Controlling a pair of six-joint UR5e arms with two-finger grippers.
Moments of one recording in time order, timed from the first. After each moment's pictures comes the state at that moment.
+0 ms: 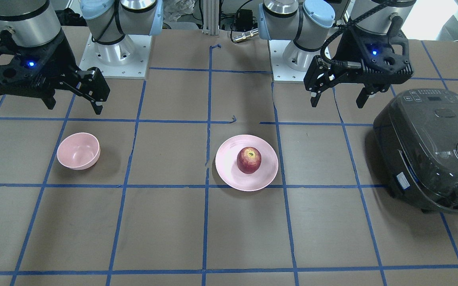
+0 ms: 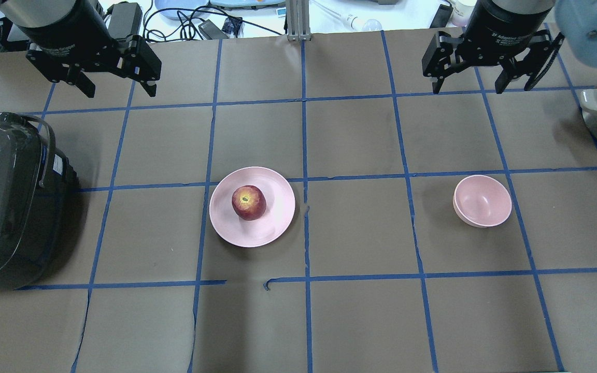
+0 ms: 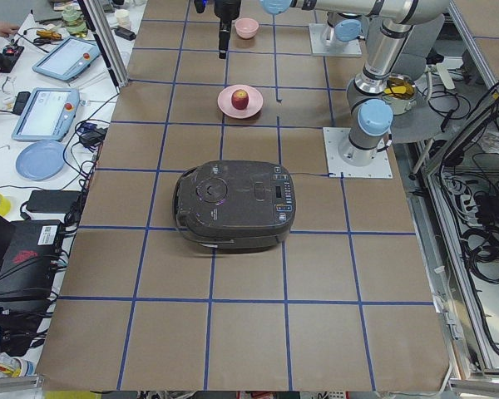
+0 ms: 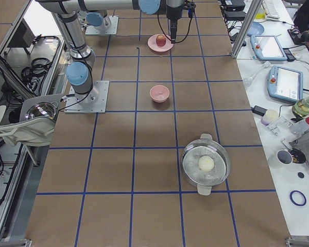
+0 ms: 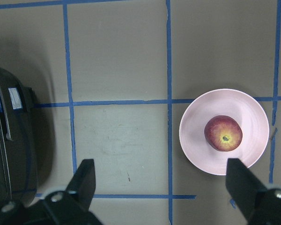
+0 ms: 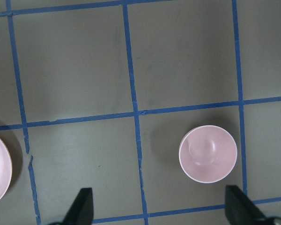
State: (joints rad) left arm -1.56 -1.57 -1.49 -1.53 1.59 0.03; right arm 1.56 -1.54 1.50 -1.60 -1.61 0.08
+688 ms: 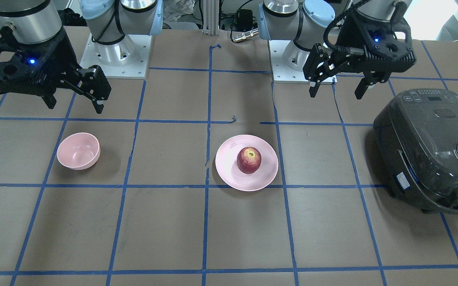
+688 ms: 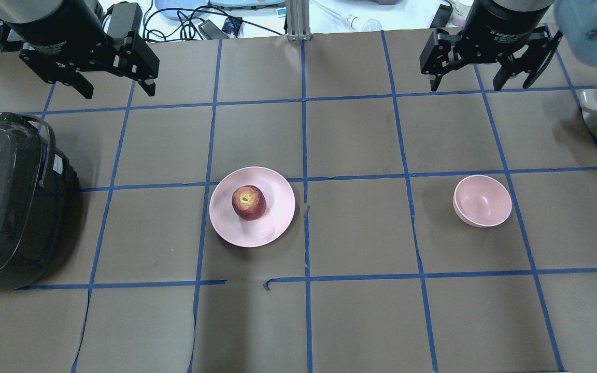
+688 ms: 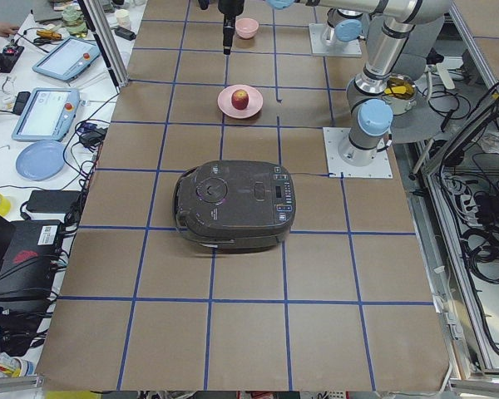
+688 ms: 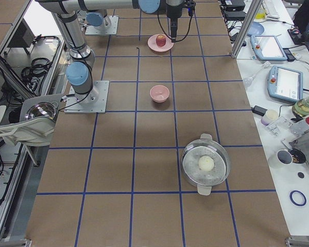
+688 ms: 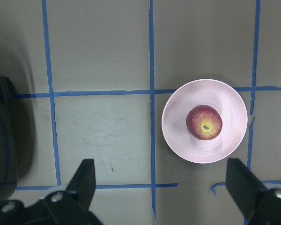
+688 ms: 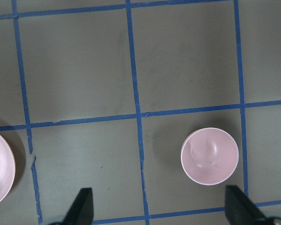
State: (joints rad) left arm -1.55 -1.55 -1.46 -1.57 1.57 0.02; right arm 1.57 -1.54 1.49 -1.60 -1.61 0.07
